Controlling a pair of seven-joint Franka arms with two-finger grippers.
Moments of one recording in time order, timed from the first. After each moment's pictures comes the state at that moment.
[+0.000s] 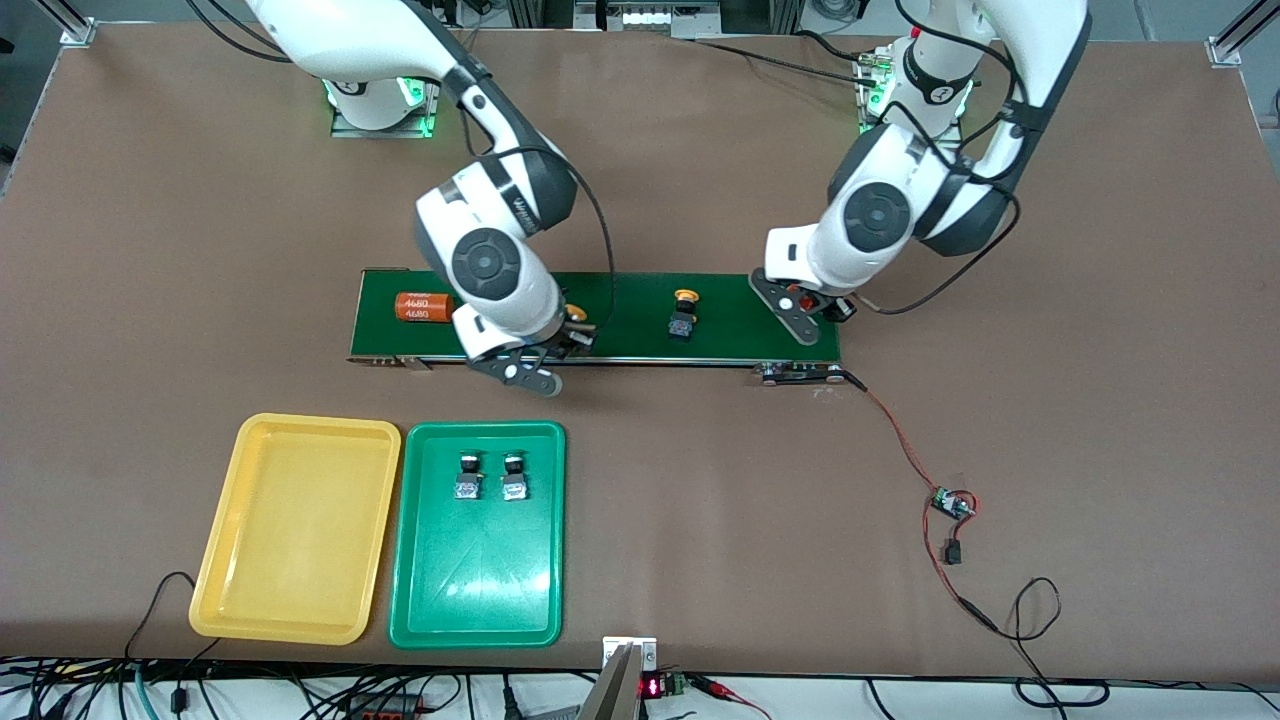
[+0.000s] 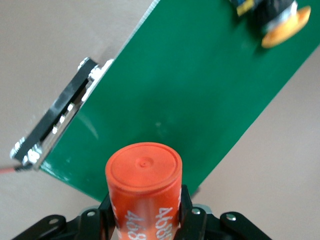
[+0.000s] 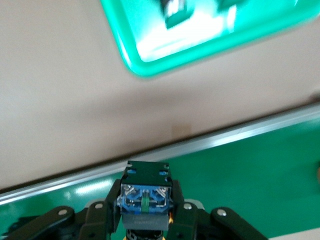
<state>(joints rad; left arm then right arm) -0.16 0.29 -0.37 -2.07 0.09 2.16 0.39 0.47 0.59 0.12 -1.48 0.03 2.01 0.84</state>
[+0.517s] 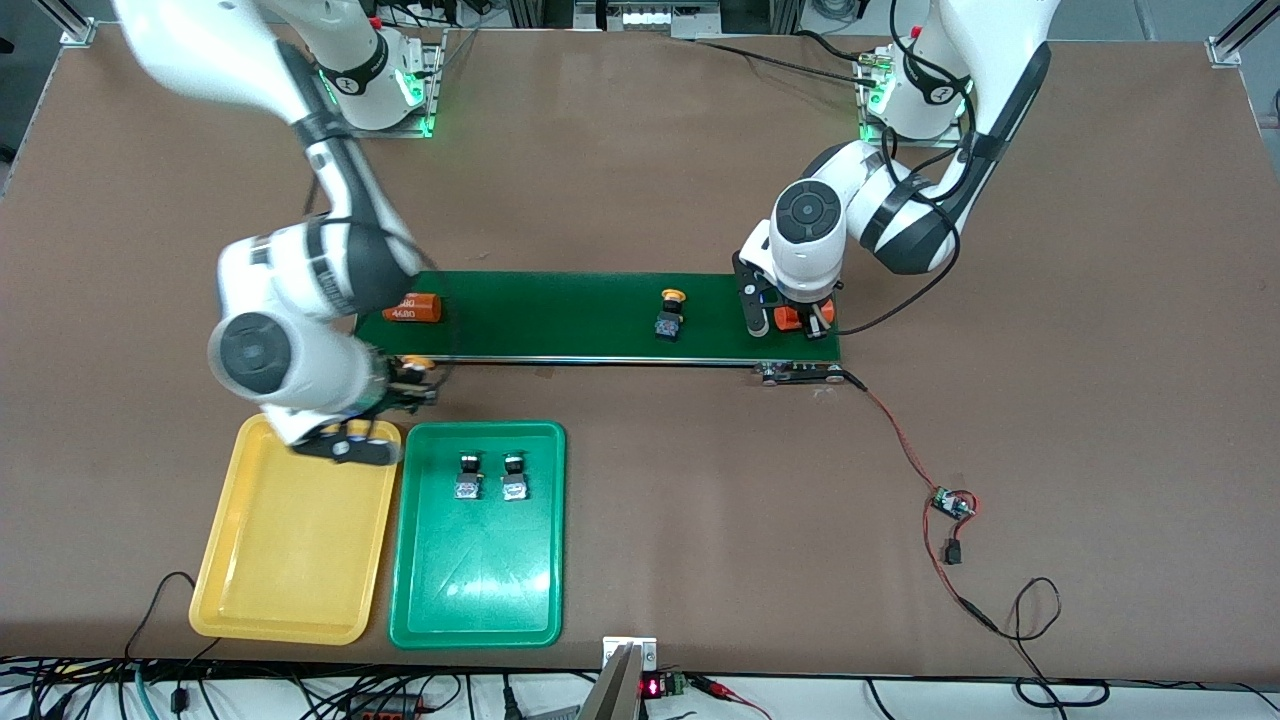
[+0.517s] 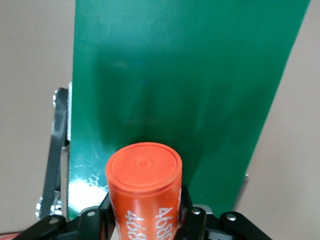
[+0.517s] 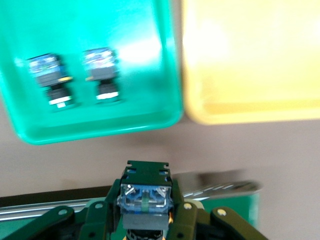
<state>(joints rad) -0.19 0.38 -0.38 -2.06 0.36 2.22 0.59 0.26 0.59 -0.01 -1.42 0.03 1.87 0.33</state>
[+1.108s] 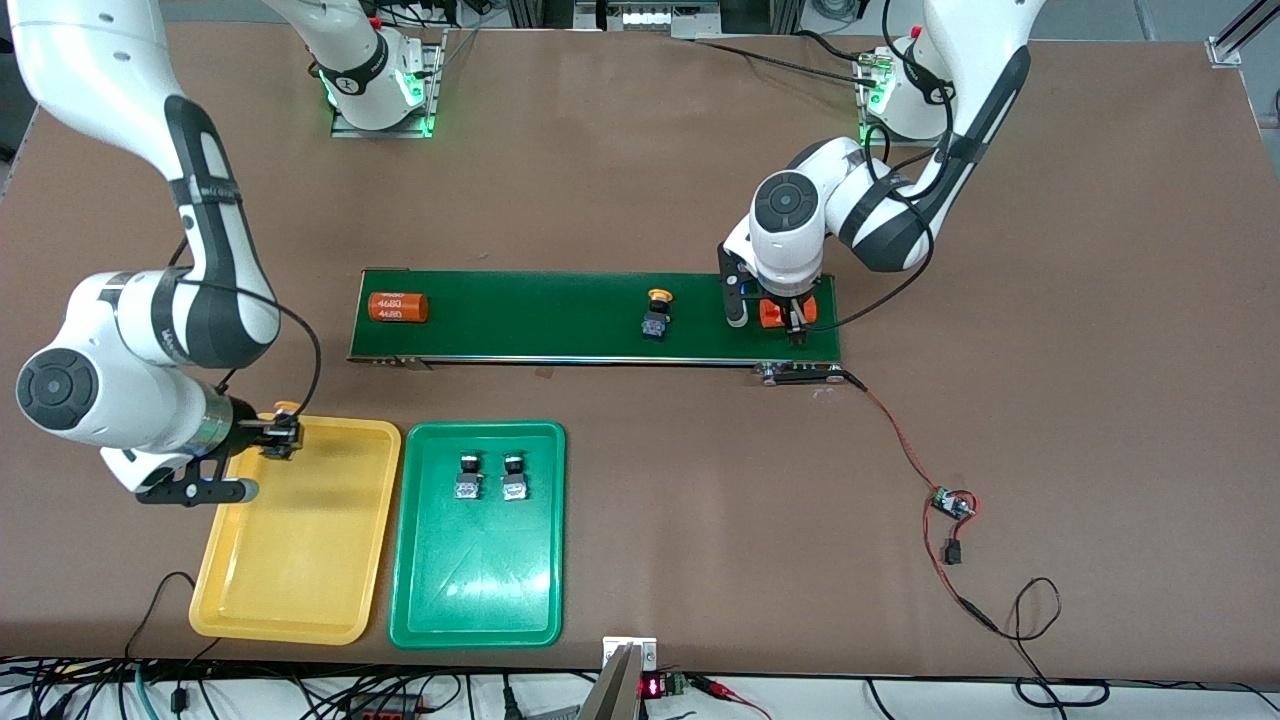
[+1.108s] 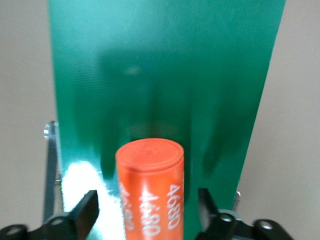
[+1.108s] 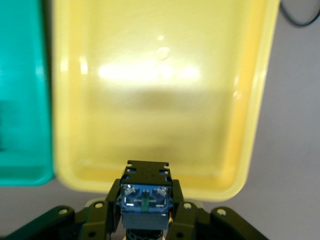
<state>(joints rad) -0.22 0.37 -0.40 -2.05 0.37 2.23 0.60 0.05 0.67 -0.05 -1.42 -0.02 2.07 -0.03</state>
